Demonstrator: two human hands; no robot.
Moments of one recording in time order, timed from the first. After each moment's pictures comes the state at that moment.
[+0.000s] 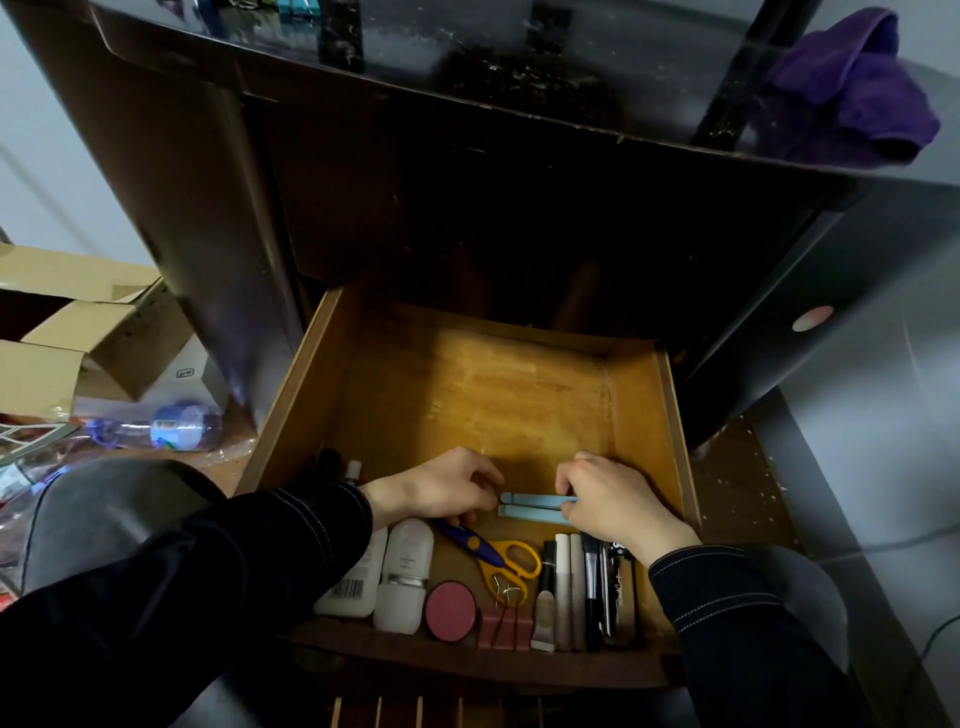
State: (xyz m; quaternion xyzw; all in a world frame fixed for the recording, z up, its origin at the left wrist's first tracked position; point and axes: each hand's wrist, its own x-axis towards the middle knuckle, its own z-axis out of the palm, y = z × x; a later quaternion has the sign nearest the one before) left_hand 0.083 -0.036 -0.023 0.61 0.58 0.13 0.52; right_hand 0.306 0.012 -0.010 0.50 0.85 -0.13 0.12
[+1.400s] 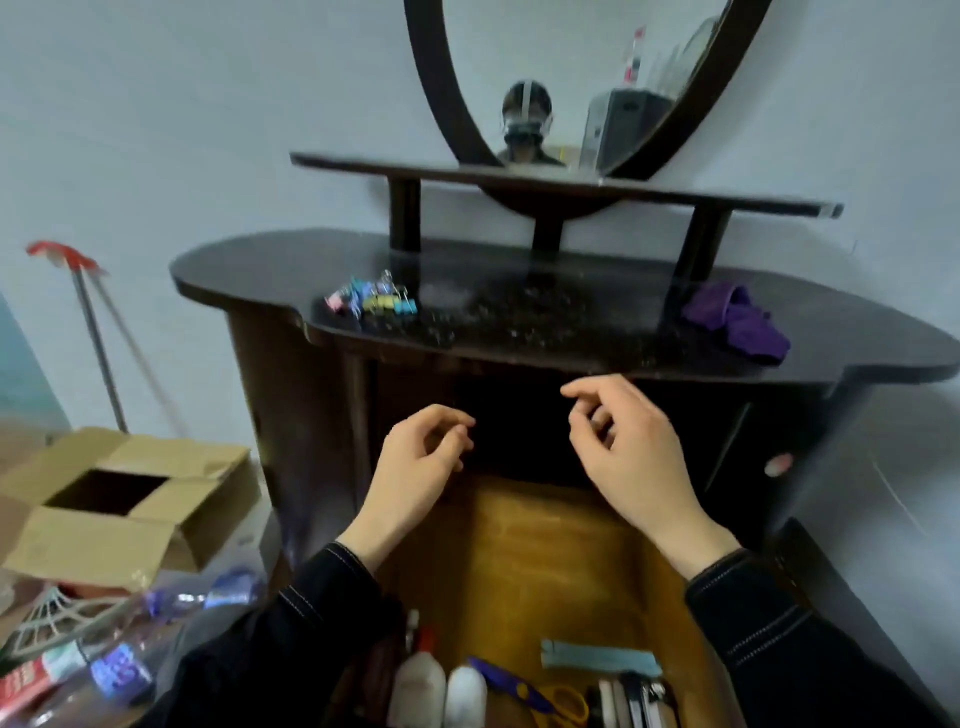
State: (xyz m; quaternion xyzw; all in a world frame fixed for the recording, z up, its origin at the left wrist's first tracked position) left_hand 0.012 -0.070 0.170 0.57 0.56 0.57 0.21; right_hand 0.240 -0.021 0.216 0.37 0.81 -0.07 -0.45
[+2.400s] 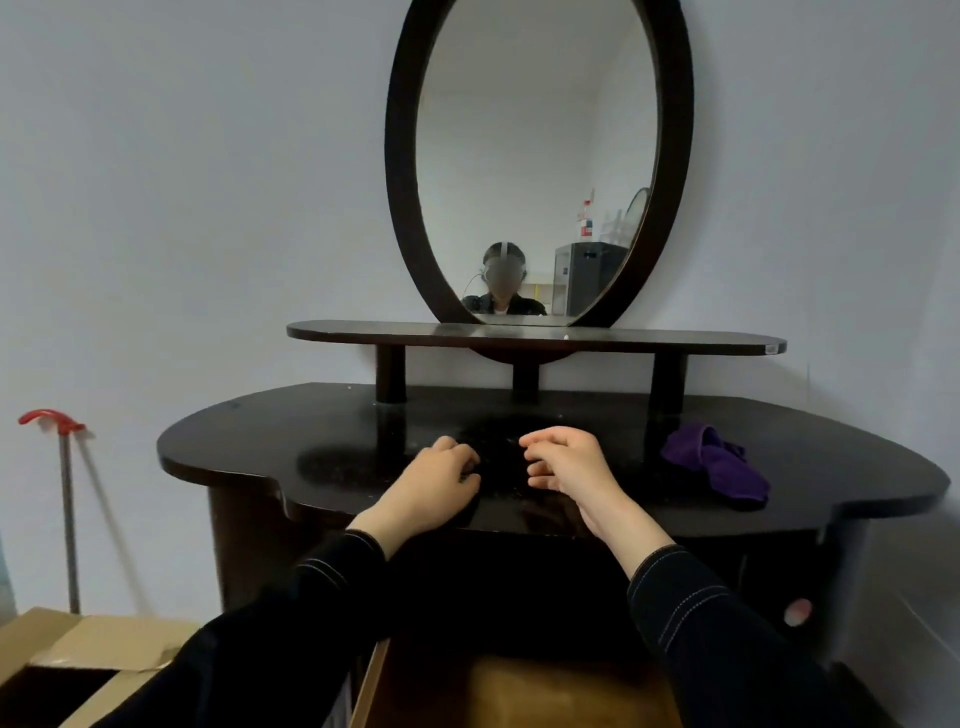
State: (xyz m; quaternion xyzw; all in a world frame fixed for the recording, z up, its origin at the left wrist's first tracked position) left_hand -0.015 0.063 0.286 0.72 0.65 0.25 0.01; right_hand 0.180 0.105 0.300 0.42 0.61 -0.47 -0.48
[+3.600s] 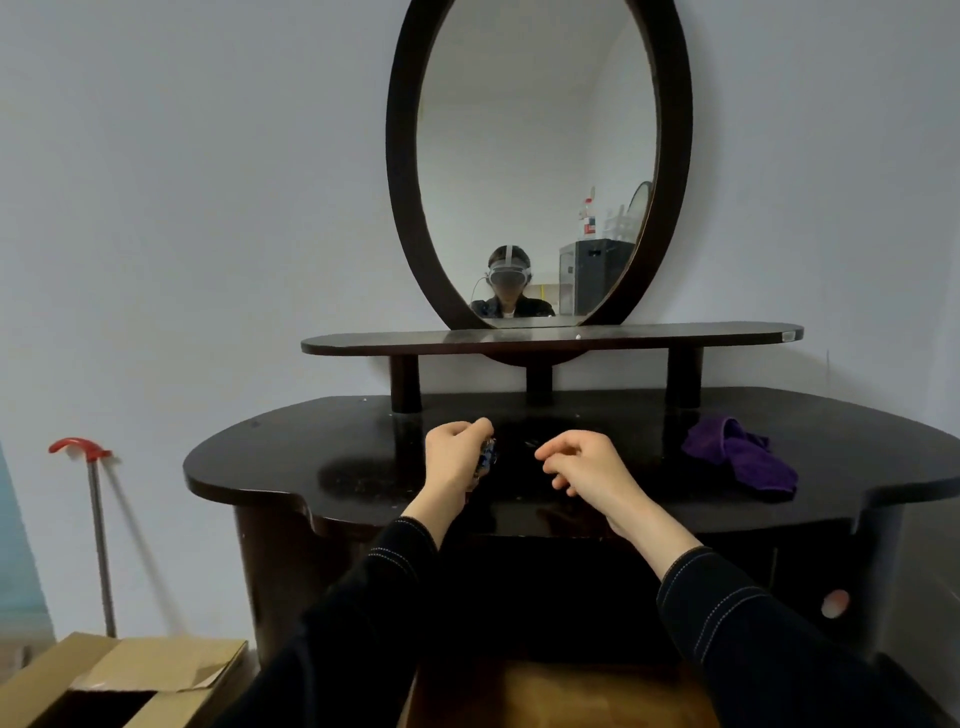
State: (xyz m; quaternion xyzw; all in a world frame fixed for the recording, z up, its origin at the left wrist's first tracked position) left_hand 0.006 0.078 0.308 0.42 0.56 0.65 0.31; right_hand 0.182 0.108 0.295 0.44 0.69 -0.38 -0.44
